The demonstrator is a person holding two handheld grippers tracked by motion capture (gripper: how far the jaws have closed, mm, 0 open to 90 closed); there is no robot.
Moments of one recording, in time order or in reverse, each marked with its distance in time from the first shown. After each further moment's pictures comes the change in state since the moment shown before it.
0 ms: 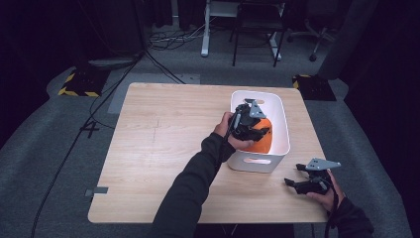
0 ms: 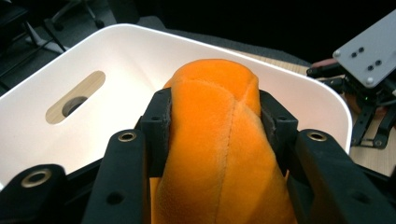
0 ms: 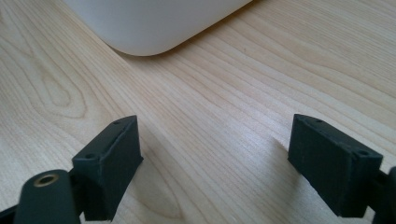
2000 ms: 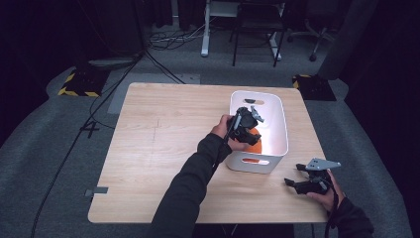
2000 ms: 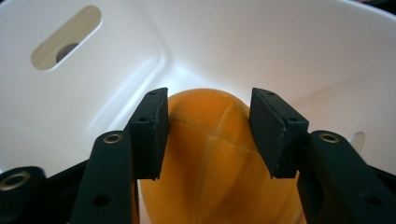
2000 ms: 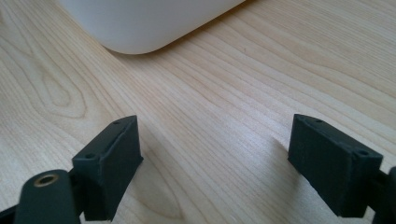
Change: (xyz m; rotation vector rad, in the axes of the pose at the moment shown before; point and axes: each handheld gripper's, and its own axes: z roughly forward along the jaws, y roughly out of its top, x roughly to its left) left arm 0.007 -0.011 0.016 0.177 0.021 -0.012; right arm 0.000 0.000 0.000 -0.001 0.000 0.003
